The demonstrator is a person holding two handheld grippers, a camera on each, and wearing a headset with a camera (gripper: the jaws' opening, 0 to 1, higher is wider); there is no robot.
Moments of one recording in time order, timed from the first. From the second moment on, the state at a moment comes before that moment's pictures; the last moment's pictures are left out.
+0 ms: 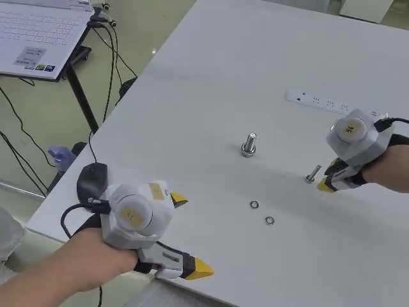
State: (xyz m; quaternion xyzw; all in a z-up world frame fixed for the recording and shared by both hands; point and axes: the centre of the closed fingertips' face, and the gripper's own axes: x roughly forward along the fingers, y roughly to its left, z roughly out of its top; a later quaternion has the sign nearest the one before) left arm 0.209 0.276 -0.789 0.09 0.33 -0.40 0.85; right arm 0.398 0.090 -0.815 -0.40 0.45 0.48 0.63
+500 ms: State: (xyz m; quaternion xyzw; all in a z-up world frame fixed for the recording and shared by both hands) left arm 0.208 0.275 -0.787 0.10 0.33 -0.40 0.85; right arm 0.358 0.100 -0.812 -0.38 0.46 0.49 0.64
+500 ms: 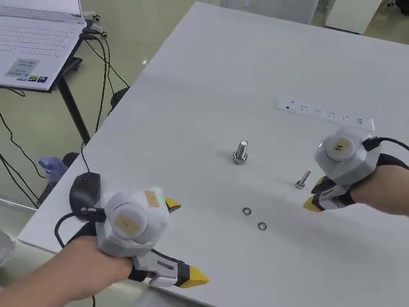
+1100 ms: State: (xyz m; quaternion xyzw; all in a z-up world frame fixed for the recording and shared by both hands) left arm 0.209 0.271 -0.786 0.10 0.33 -0.40 0.85; right arm 0.335 0.117 -0.825 -0.37 0.46 0.51 0.63
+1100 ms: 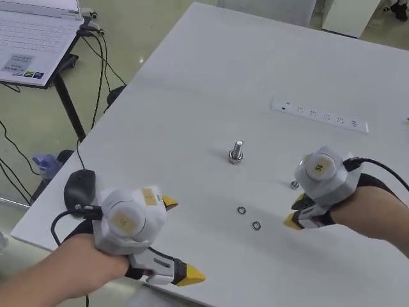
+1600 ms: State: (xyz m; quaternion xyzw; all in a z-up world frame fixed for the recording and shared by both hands) left arm 0.205 0.272 -0.783 0.10 0.33 -0.39 0.85; right arm 0.321 0.140 -0.850 -0.35 0.46 0.52 0.63
